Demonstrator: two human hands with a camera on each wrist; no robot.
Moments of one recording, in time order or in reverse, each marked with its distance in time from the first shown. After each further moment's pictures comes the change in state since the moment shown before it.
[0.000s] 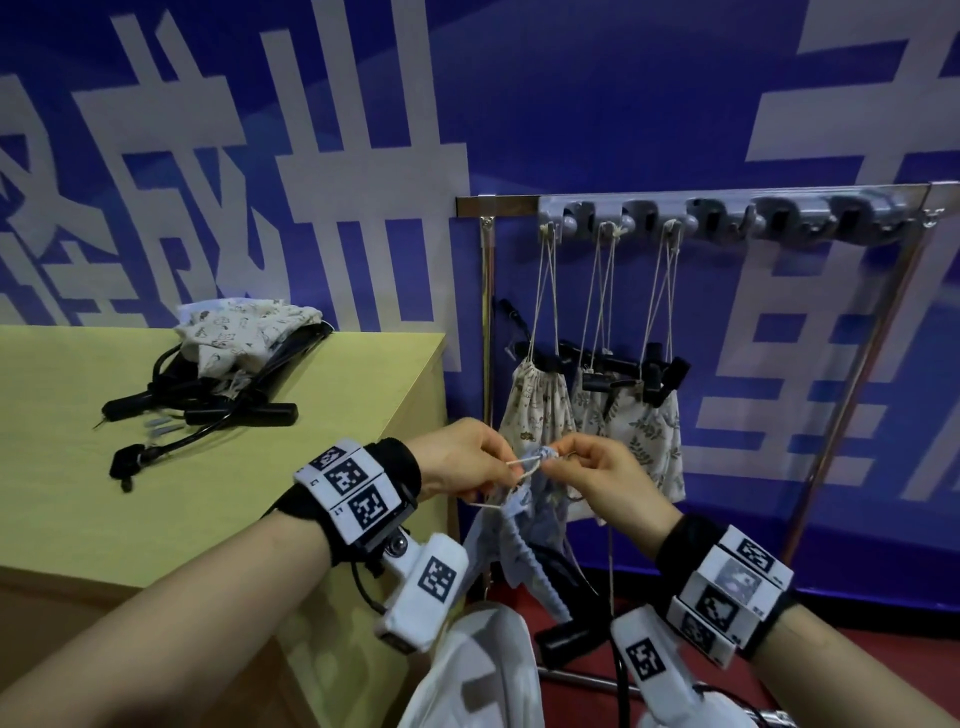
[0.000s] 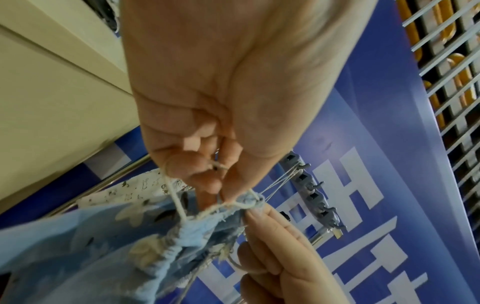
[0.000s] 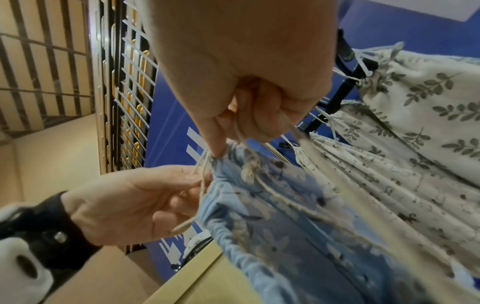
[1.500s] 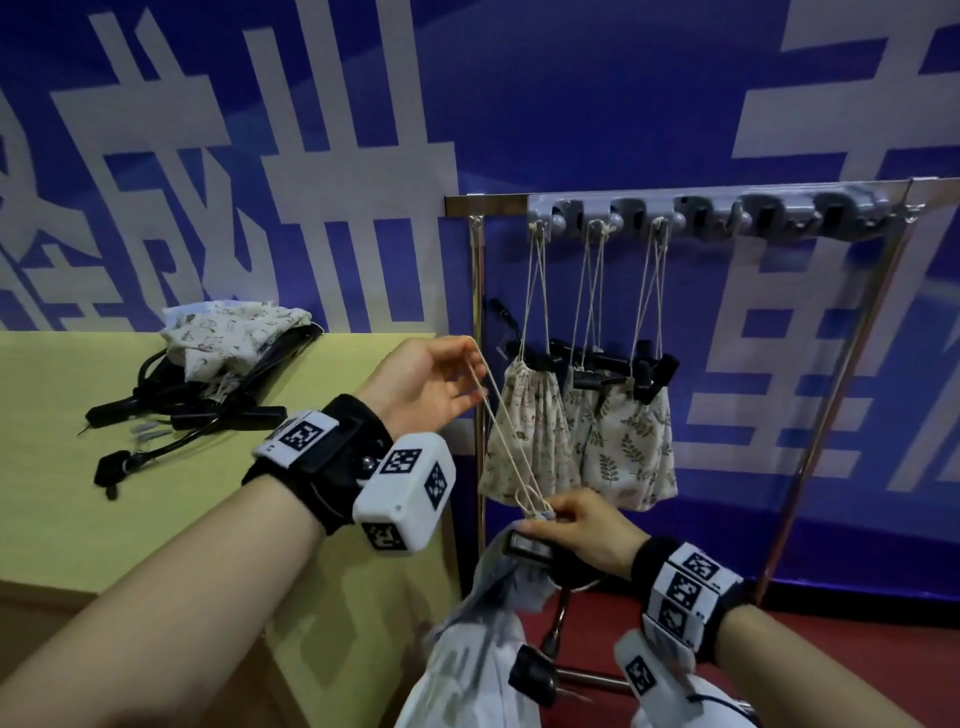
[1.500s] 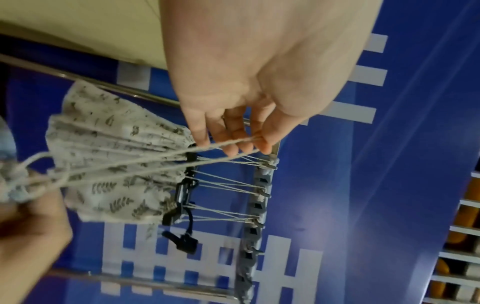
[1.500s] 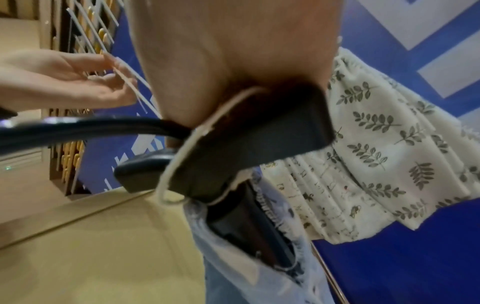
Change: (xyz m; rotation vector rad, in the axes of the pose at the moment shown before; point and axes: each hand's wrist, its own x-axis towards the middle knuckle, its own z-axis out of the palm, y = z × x) left_hand 0.000 0.029 -0.045 -1.065 0.174 0.142; right_hand 0.011 0.072 -0.002 -0.333 -0.233 0.066
